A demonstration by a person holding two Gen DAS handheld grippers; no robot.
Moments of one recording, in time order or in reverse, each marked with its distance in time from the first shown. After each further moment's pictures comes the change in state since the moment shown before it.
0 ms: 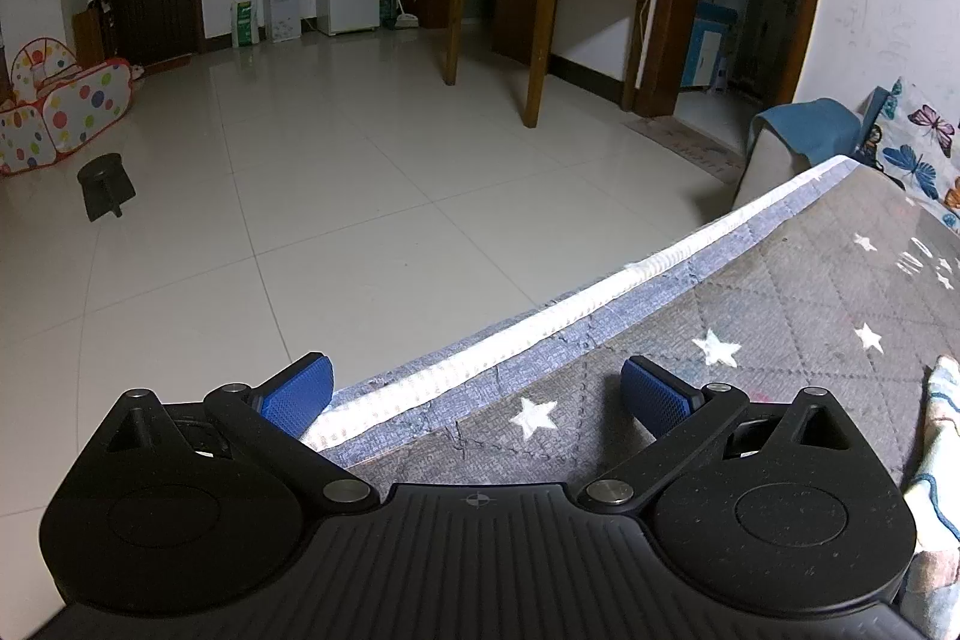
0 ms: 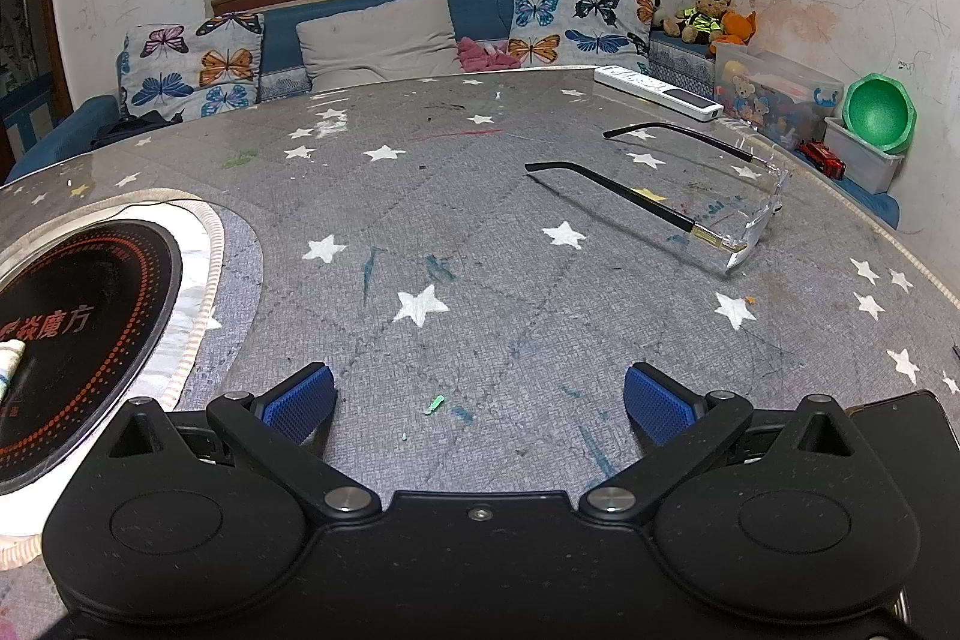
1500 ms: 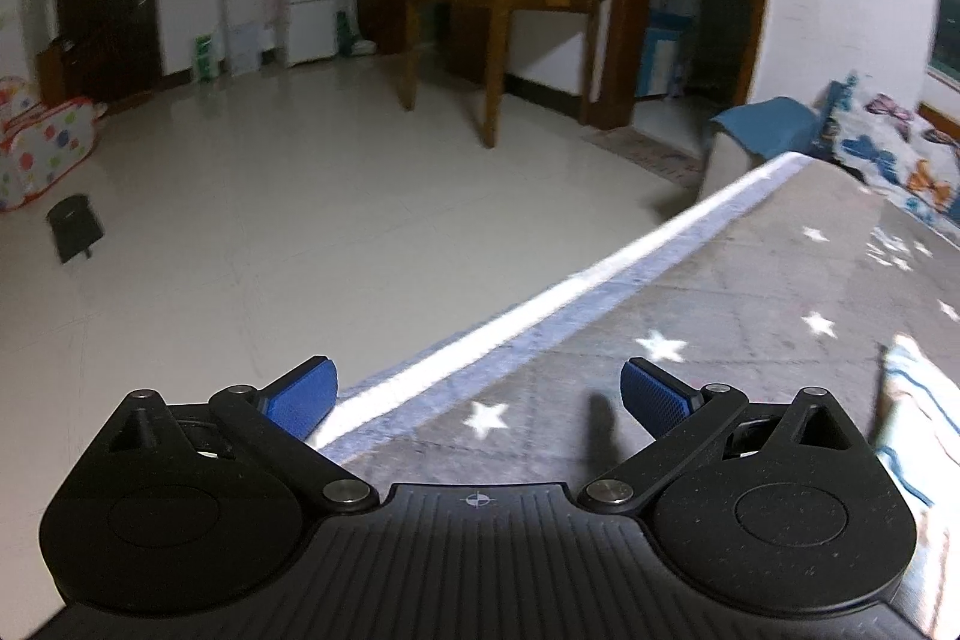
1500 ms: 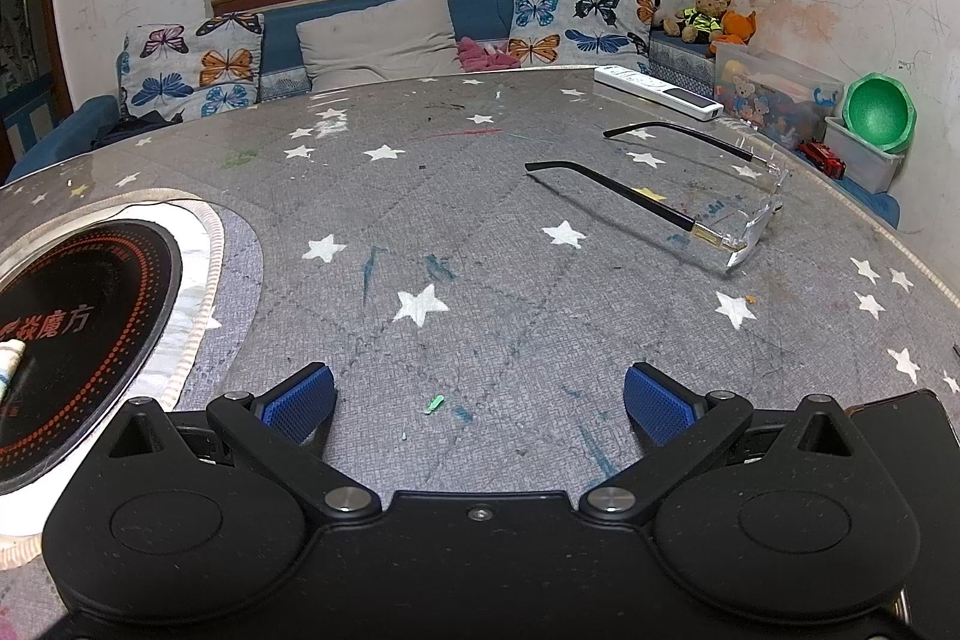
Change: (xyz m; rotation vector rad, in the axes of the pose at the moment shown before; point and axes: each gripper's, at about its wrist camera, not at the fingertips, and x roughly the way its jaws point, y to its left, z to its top) left arm -0.023 -0.002 -0.010 0.100 -0.064 -0.107; right arm -0.001 -0.001 -0.001 -0.001 0.000 0.000
